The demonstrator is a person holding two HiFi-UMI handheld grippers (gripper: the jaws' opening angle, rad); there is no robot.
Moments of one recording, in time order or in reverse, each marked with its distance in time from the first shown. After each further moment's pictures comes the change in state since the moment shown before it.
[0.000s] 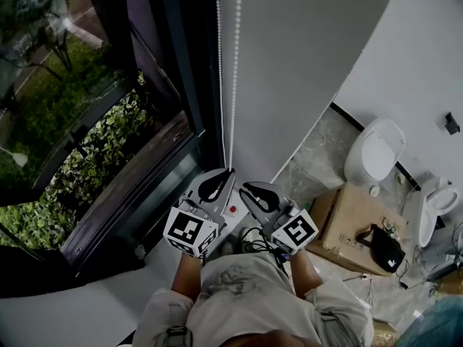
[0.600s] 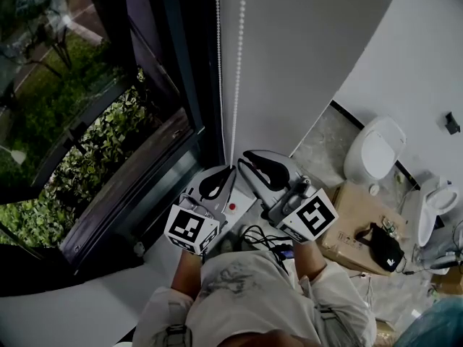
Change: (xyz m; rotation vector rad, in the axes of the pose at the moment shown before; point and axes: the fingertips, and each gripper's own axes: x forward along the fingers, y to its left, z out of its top) left arm 0.003 -0.002 -0.001 0.005 0.000 0.004; right arm 0.017 -0.014 0.120 -0.065 -0.161 0.012
